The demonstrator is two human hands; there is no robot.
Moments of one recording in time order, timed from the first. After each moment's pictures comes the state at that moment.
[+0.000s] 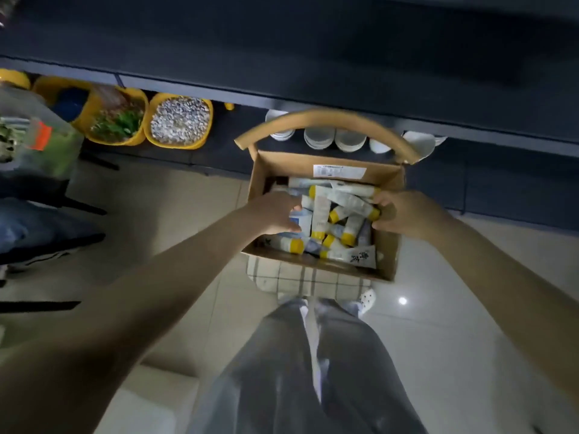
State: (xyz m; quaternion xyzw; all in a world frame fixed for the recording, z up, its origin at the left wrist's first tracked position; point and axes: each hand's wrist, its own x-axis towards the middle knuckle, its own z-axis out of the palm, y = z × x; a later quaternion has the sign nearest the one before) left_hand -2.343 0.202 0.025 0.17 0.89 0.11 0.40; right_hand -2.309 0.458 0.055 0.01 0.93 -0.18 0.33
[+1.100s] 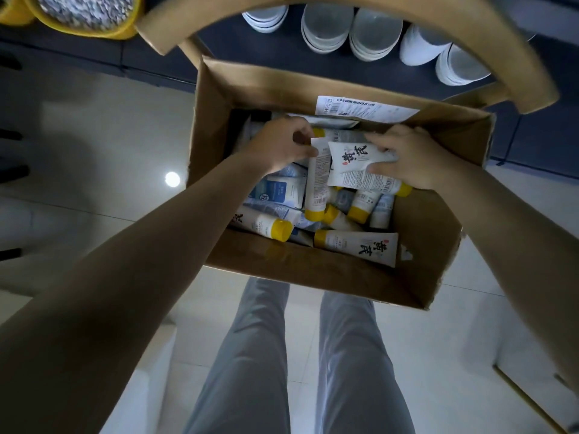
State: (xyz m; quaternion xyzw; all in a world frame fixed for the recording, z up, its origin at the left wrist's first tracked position) left_hand -2.421 0.240 -0.185 0.00 0.82 0.41 0.39; right_hand -2.401 0.474 -0.160 -0.02 0.90 -0.18 0.40
